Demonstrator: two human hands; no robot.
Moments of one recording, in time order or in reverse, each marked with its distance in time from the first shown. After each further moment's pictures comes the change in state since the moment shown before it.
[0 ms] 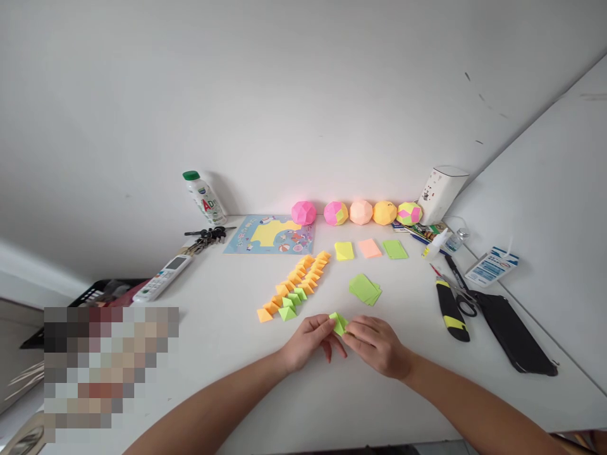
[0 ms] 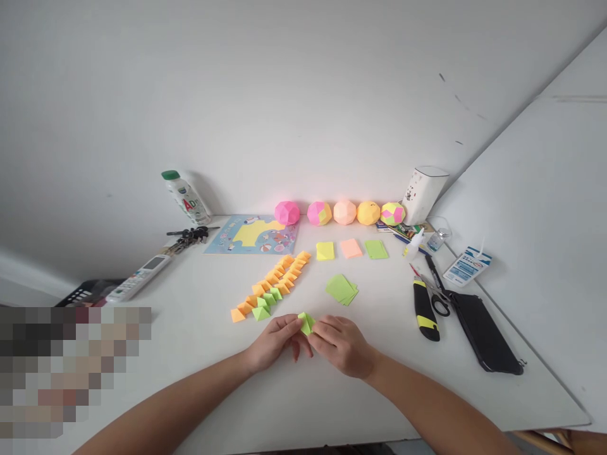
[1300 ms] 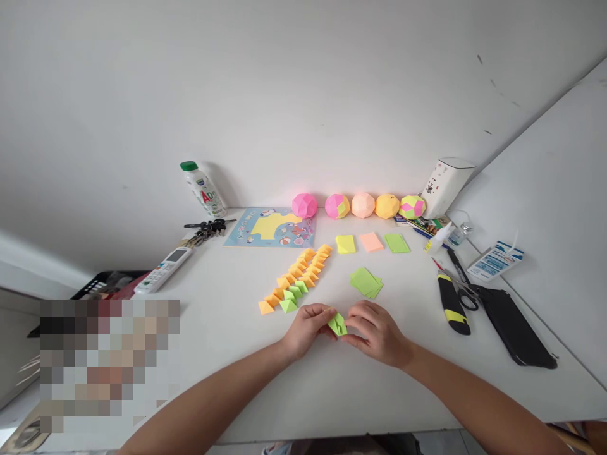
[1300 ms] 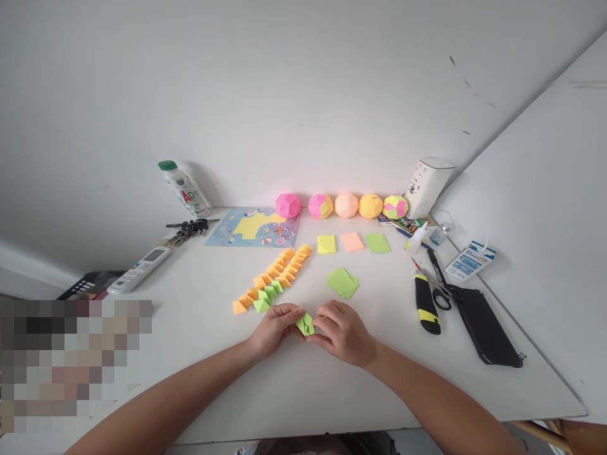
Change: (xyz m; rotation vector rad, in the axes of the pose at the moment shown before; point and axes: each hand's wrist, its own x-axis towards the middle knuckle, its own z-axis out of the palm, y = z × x) left_hand 0.003 -0.001 -0.005 -0.133 0.179 0.009; right_hand 0.000 0.006 0.006 0.157 -0.053 0.174
